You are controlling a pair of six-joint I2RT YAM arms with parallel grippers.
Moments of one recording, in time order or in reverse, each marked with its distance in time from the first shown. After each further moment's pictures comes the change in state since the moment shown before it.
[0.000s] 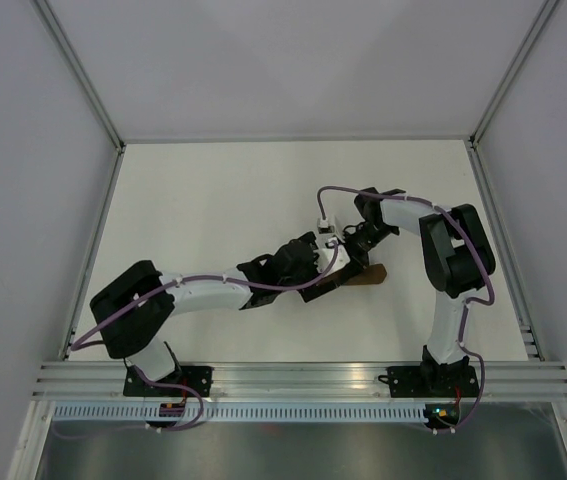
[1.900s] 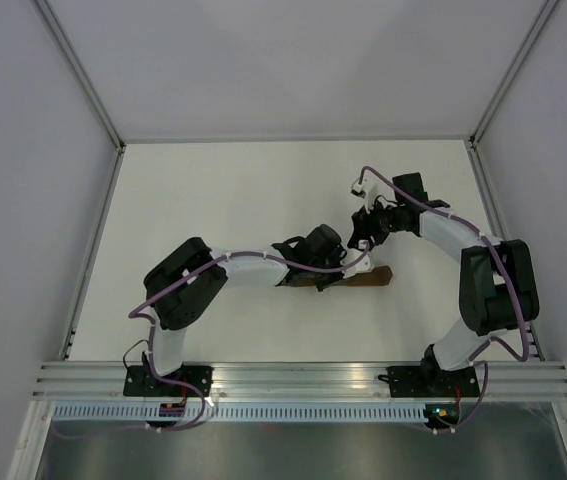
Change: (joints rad) left arm 0.033 0.353 0.323 -0.187 0.378 0.127; right arm -0.142 -0.327 -0.217 0.529 0.089 0.503
